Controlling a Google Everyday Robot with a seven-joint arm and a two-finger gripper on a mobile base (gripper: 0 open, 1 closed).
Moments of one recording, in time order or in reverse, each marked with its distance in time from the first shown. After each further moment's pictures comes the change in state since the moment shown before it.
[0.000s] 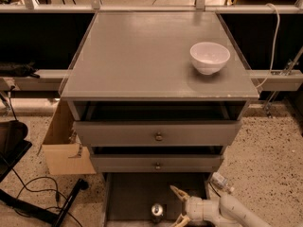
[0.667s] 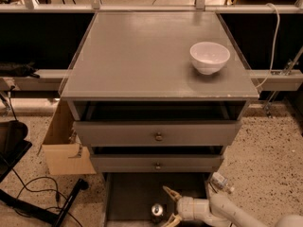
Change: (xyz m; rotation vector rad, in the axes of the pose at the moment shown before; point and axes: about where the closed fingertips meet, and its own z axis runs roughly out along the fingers) arm 0.016 -0.001 0.039 -0.023 0.028 -0.004
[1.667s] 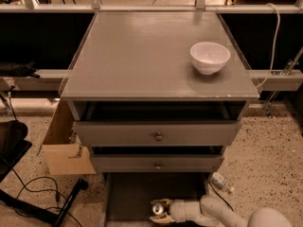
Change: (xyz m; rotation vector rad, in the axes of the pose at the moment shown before) arm 0.046 0.006 0.040 -0.062 -0.009 0.042
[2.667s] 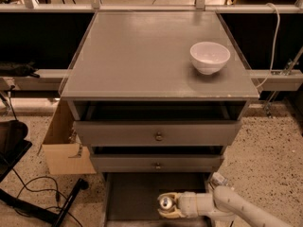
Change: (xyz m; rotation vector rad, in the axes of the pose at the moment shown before) arm -0.111 0.015 -0.060 0.009 0.059 -0.049
